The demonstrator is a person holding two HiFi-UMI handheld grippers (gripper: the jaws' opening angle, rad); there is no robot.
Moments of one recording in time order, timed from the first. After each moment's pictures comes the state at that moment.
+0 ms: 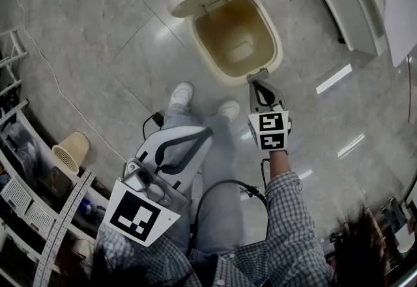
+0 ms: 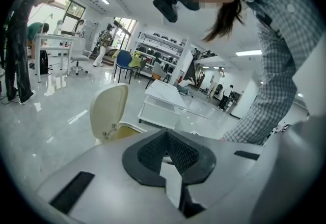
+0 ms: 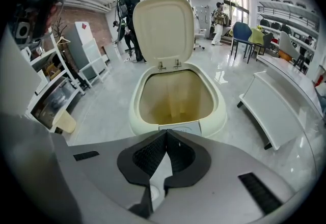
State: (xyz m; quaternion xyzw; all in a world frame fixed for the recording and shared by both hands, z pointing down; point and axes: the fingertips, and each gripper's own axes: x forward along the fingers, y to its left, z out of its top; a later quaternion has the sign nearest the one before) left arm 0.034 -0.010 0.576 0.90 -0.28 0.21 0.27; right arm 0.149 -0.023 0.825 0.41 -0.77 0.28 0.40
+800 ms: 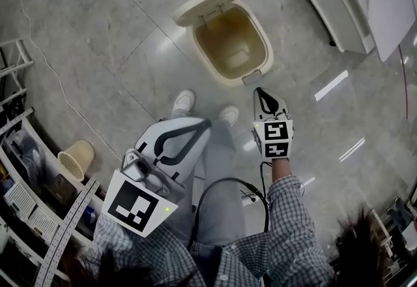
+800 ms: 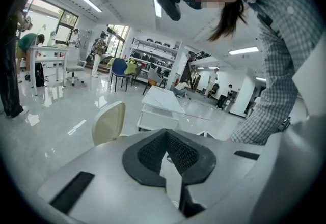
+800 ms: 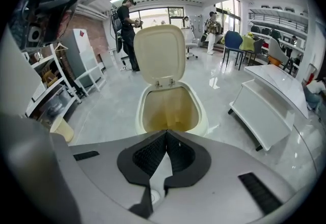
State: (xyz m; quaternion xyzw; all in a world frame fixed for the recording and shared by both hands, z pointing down) left arm 0.032 -0.019 0.531 0.92 -0.27 0.20 0.23; right arm 0.164 -0.022 0.763 0.45 -0.77 0.26 0.36
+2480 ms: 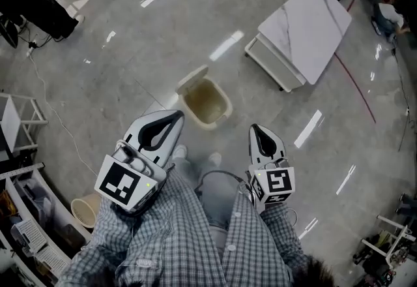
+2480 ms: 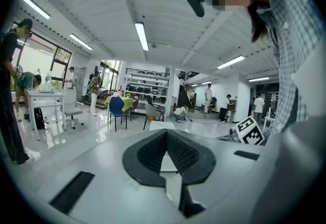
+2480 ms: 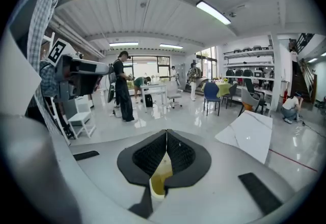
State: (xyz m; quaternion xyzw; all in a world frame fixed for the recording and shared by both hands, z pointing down) left arm -0.009 -0.064 0.241 0.94 -0.31 0.08 0.12; right arm 0.165 -0.027 0.349 0.58 -0.79 0.13 0.17
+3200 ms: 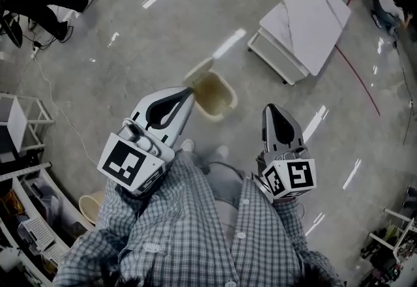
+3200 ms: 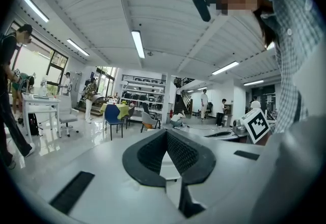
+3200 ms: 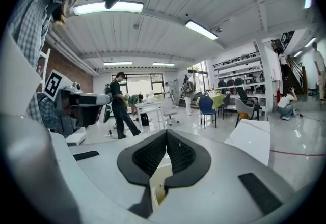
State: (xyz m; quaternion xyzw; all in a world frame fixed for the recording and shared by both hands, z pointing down) left arm -0.008 -0.061 0.190 0.95 -0.29 0.04 0.08; right arm 0.156 -0.024 0.247 0.62 -0.78 0.11 0.07
